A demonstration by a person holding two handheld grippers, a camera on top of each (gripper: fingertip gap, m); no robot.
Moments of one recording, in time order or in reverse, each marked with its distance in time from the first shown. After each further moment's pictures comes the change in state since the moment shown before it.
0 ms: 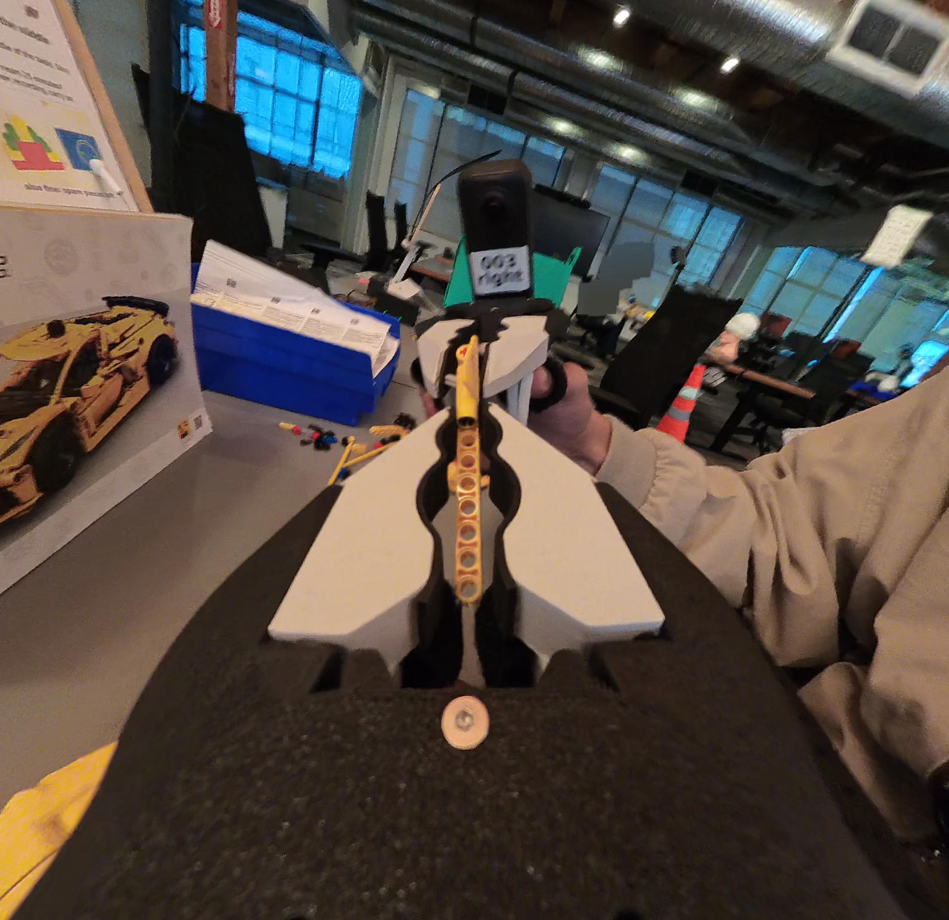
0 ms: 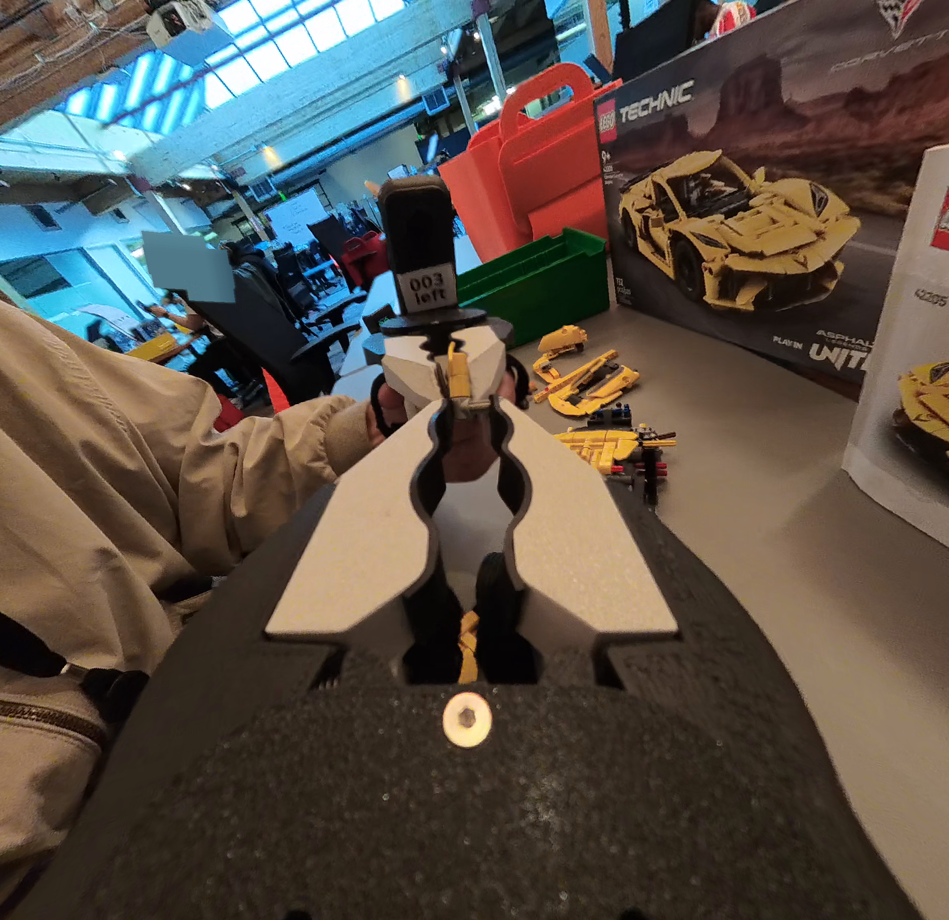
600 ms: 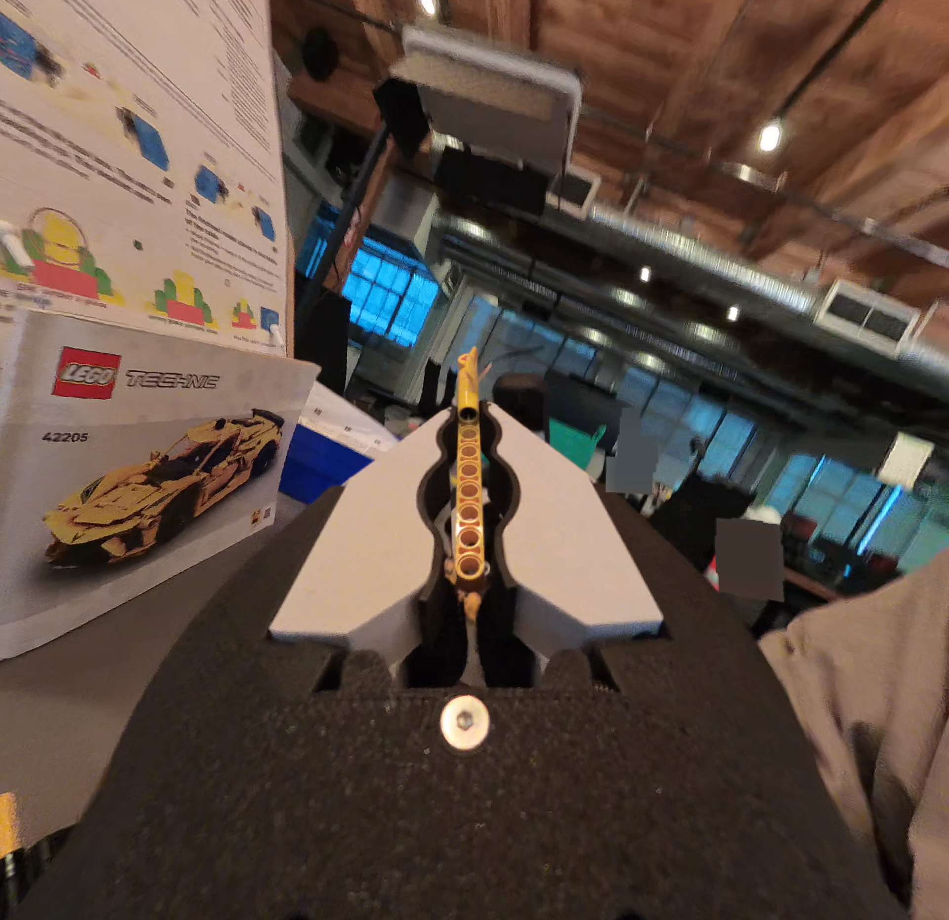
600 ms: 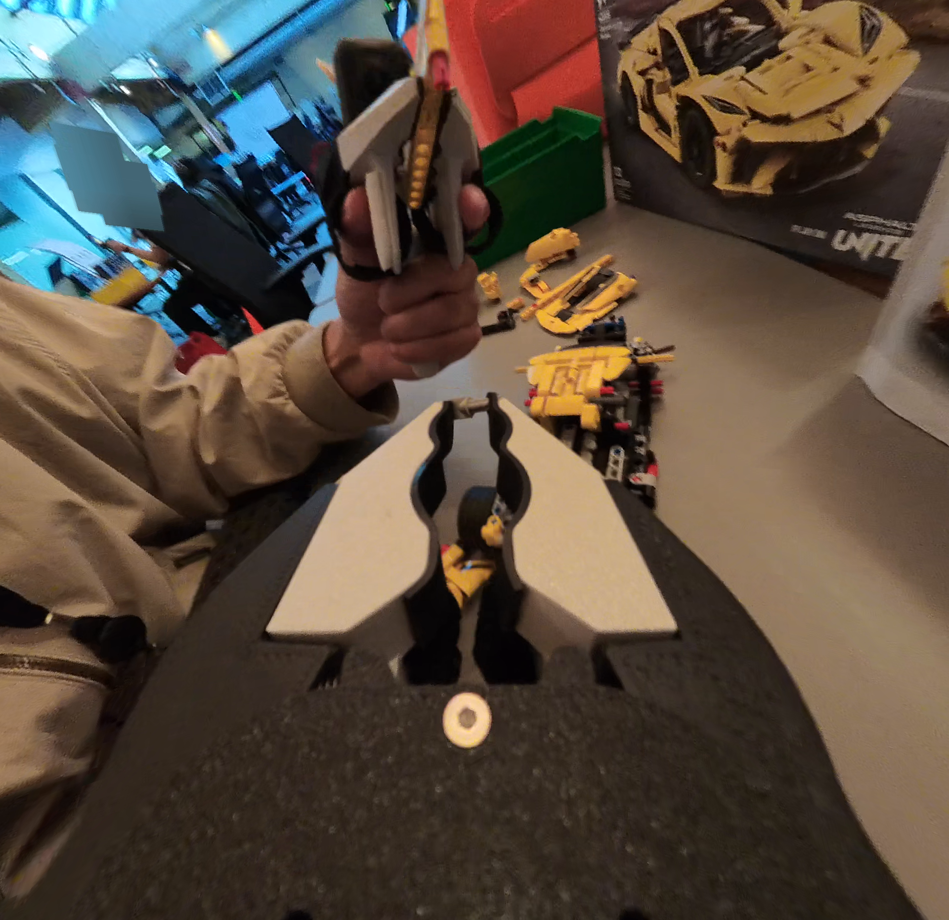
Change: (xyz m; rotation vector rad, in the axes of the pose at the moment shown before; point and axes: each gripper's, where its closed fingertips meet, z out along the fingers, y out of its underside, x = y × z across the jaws) left arm -0.027 -0.061 -0.046 0.345 -0.129 -0.099; right arm 0.017 0.039 0.005 -0.186 0.035 0.045
